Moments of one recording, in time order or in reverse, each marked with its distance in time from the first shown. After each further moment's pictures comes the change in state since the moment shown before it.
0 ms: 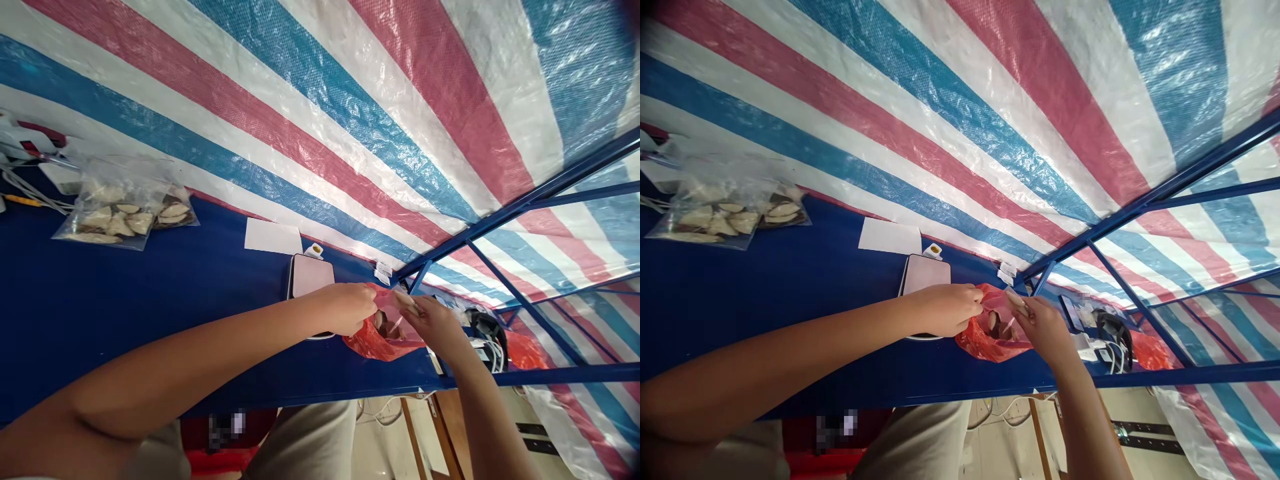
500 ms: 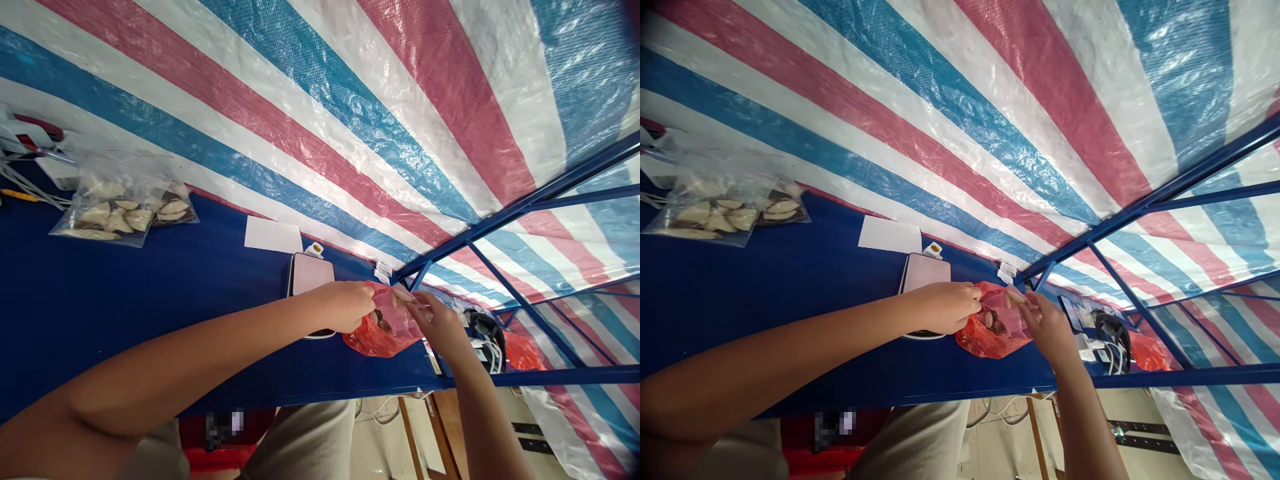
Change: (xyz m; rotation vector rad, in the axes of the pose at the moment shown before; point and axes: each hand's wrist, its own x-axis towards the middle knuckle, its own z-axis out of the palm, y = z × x) left_hand 0.001 -0.007 0.007 -0.045 0.032 -0.020; right_hand -0.002 0.015 0.009 0.034 0.121 0.085
